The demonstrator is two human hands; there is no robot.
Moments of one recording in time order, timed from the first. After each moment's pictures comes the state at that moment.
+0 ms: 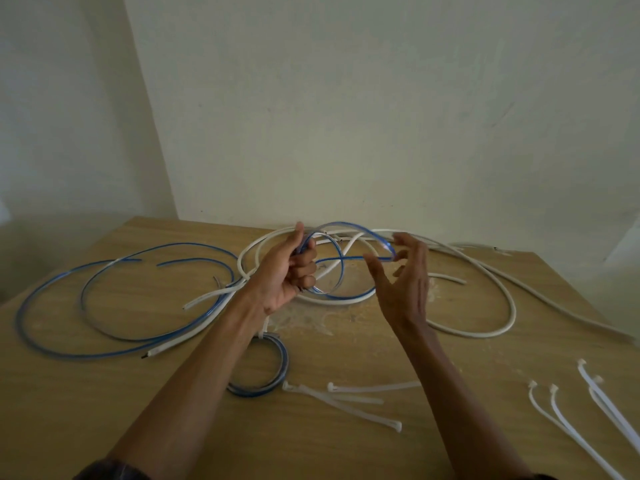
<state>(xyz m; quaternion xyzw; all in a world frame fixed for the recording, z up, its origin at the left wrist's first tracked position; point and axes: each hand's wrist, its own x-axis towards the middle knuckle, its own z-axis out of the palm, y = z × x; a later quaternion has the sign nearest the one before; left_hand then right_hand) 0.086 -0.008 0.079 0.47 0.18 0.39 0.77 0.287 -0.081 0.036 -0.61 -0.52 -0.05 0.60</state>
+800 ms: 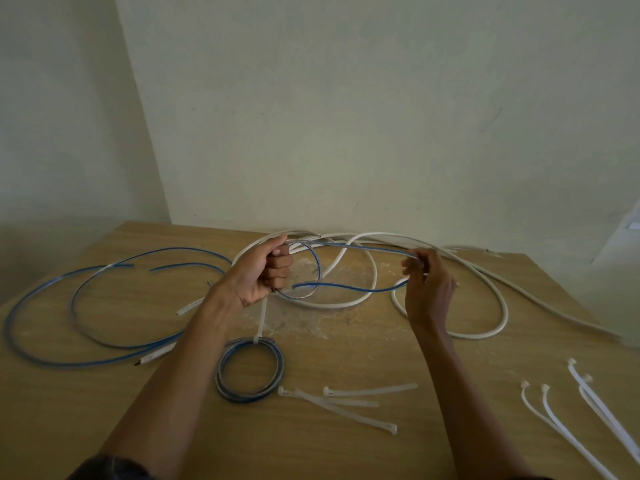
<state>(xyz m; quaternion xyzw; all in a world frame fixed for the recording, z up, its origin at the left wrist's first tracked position) 0.065 0.026 0.078 0.44 0.24 0.32 0.81 0.322 -0.093 0.041 -0.65 -0.43 -0.07 0.63</state>
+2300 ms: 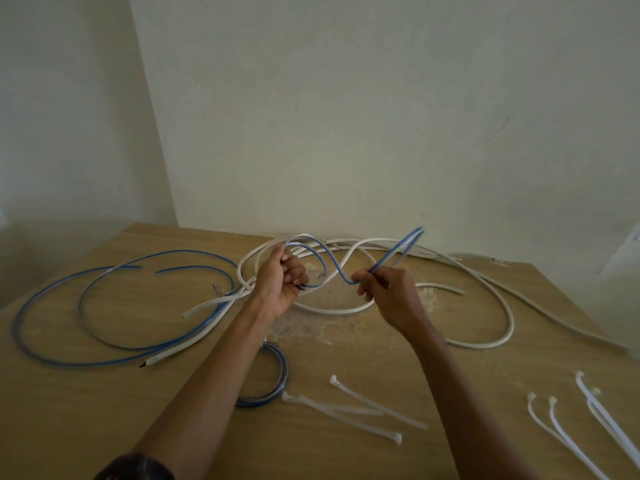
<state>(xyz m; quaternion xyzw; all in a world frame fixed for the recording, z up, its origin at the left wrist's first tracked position) 0.098 0.022 0.055 0.27 0.22 0.49 0.80 0.293 -0.074 0.047 -0.61 -0.59 0.16 0.51</state>
